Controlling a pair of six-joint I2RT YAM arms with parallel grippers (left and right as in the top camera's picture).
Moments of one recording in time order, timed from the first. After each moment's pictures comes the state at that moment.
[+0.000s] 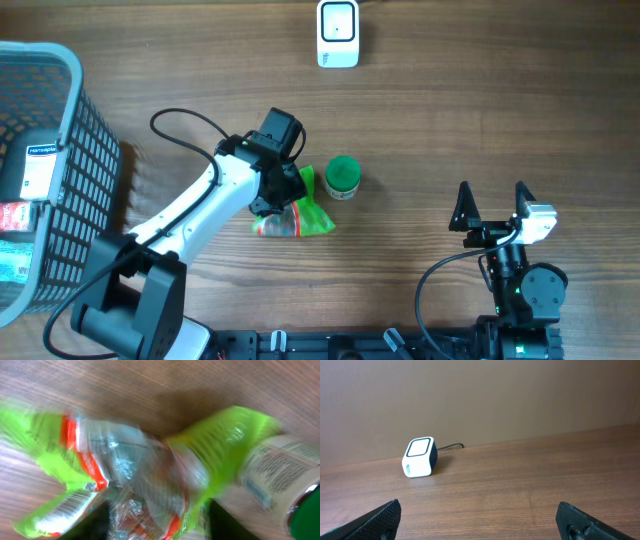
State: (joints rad) left arm -0.46 1.65 1.06 -0.83 0.09 -0.91; right arm -0.03 0.02 0.01 0.00 -0.08 0.17
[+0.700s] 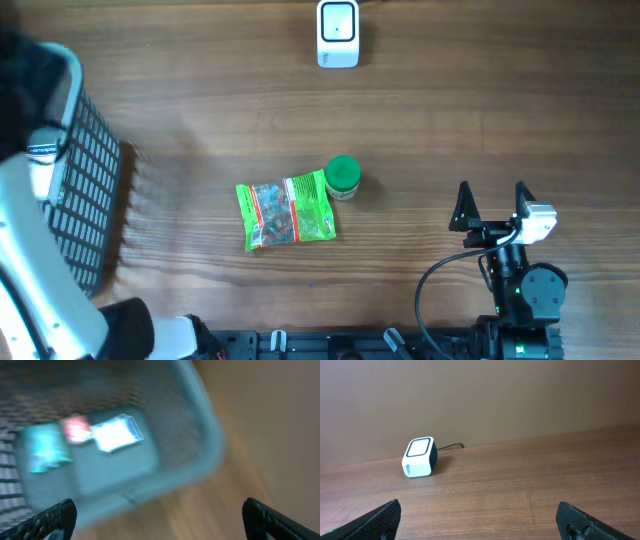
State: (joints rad) left arm 0.31 1.59 2.26 -1.58 -0.38 -0.81; right arm -0.03 0.02 0.01 0.00 -0.08 0.17
